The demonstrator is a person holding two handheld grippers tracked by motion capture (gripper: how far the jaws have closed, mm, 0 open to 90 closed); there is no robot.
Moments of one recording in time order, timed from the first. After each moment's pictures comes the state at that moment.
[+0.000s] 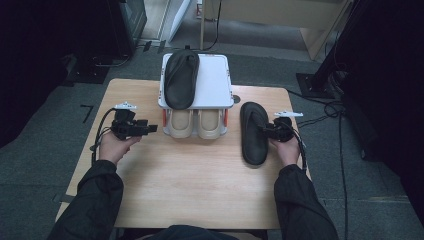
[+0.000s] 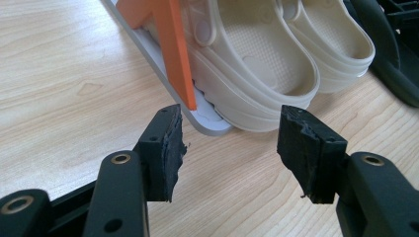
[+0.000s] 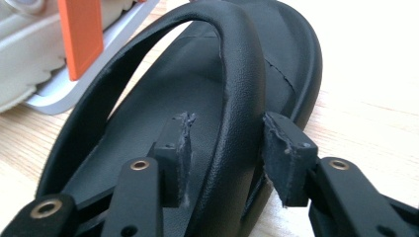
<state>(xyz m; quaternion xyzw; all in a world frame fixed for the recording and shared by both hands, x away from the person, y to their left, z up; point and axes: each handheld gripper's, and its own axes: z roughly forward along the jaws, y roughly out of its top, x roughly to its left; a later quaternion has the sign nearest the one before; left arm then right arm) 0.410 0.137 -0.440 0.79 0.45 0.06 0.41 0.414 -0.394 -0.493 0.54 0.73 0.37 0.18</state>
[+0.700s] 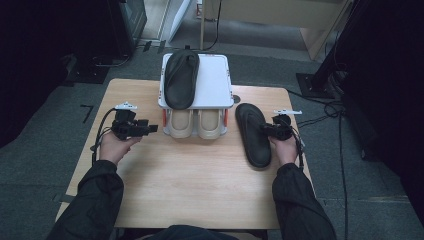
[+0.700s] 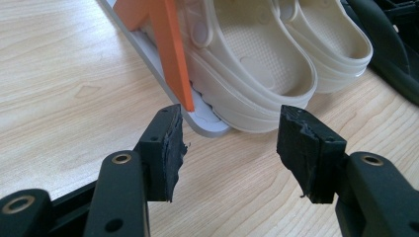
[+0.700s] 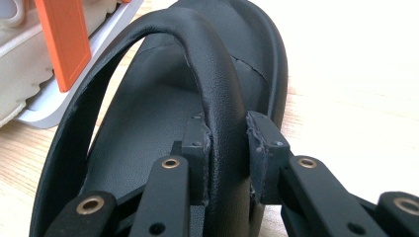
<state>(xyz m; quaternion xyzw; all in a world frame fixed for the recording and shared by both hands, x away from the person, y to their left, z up) 0.409 0.135 -0.439 0.79 0.45 0.07 0.41 0.418 -0.389 -0.487 0.58 0.71 0.36 0.16</state>
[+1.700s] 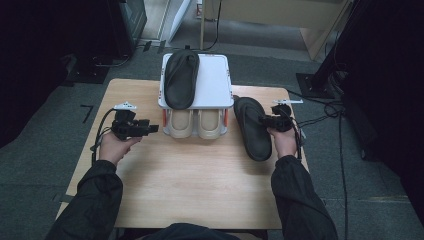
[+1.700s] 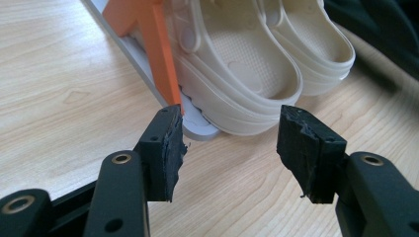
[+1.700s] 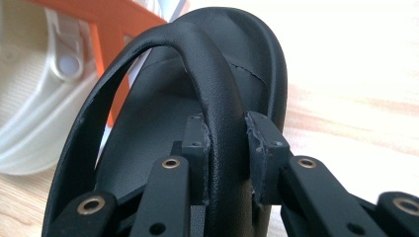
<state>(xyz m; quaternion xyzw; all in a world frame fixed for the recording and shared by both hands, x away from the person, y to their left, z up) 0.407 0.134 -0.438 0.79 0.43 0.06 0.42 0.421 -0.370 -0.434 0.59 0.70 0.35 0.17</state>
